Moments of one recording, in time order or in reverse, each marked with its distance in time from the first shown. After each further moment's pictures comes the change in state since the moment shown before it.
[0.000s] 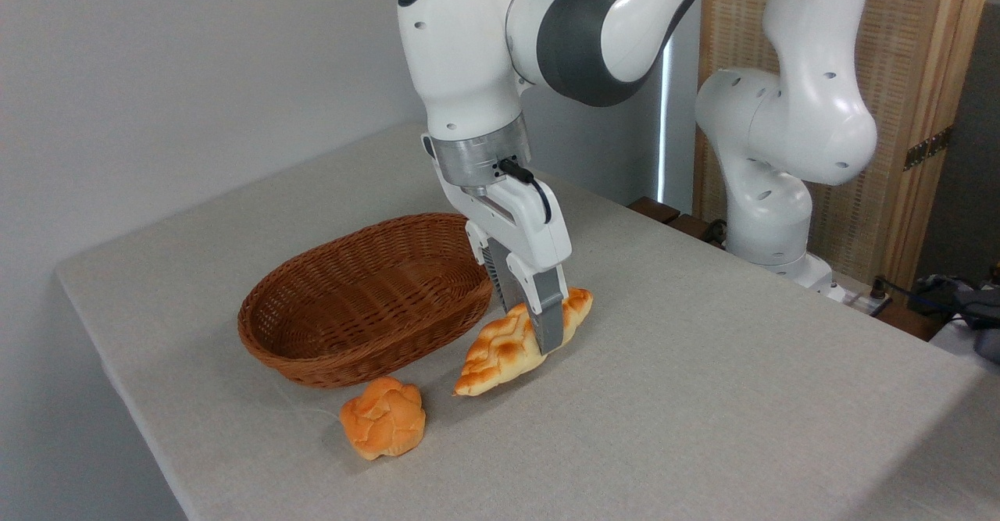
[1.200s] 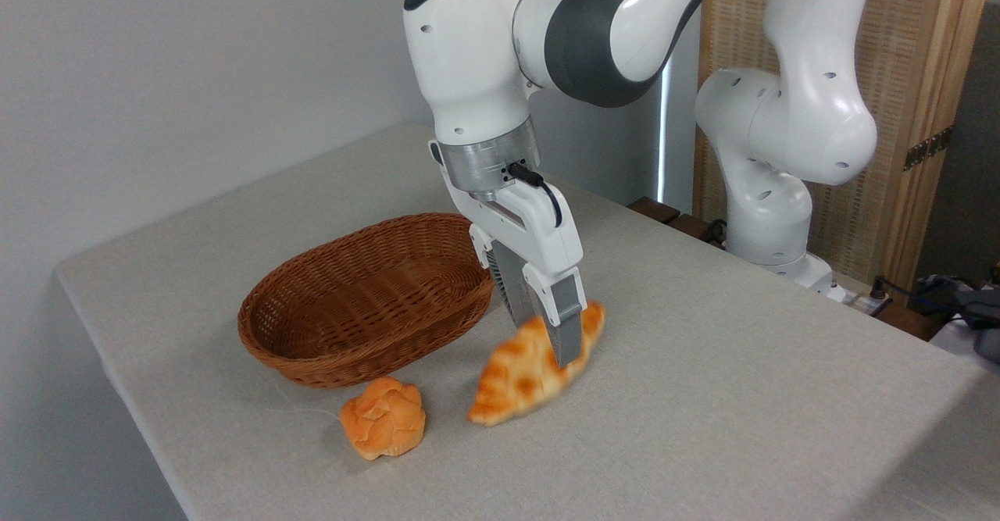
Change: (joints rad) arm 0.002 -0.001 0.020 -0.001 0.036 0.000 0.001
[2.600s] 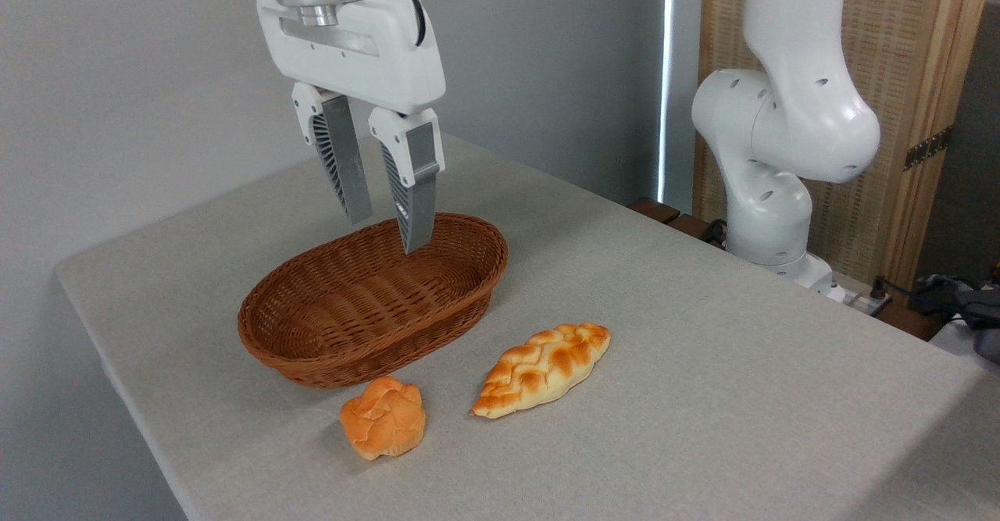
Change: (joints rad) arm 0.086 0.265 -0.144 0.723 -0.136 -0.339 -0.236
